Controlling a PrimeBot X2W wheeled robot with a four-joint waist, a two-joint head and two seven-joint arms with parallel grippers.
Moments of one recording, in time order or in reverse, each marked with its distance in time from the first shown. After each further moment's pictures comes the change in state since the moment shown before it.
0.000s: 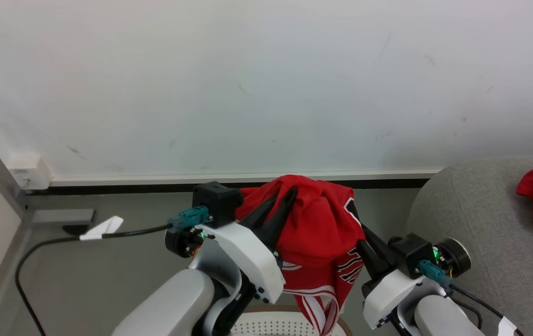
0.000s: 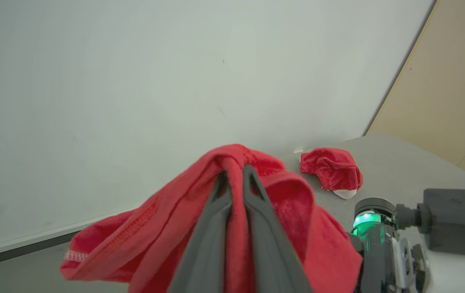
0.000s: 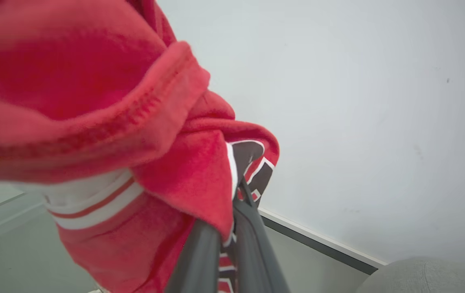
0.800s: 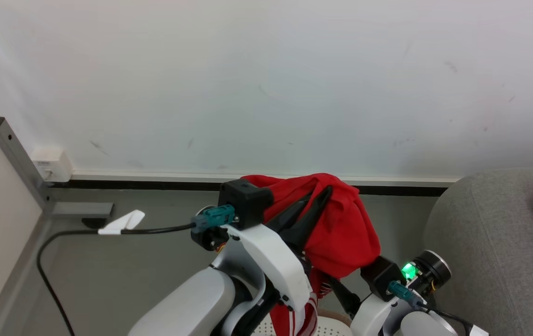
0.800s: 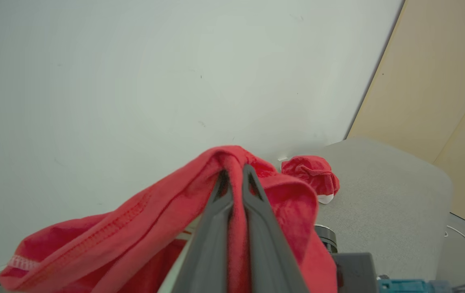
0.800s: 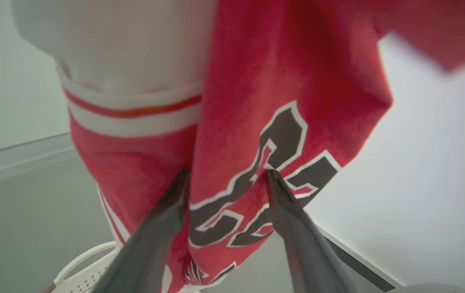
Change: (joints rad) left arm -0.022 -0.035 -0.034 -0.075 0.023 -0.022 0.036; right arm -0.009 0.000 0.135 0.078 -0.078 0.000 0.000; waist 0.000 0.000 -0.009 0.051
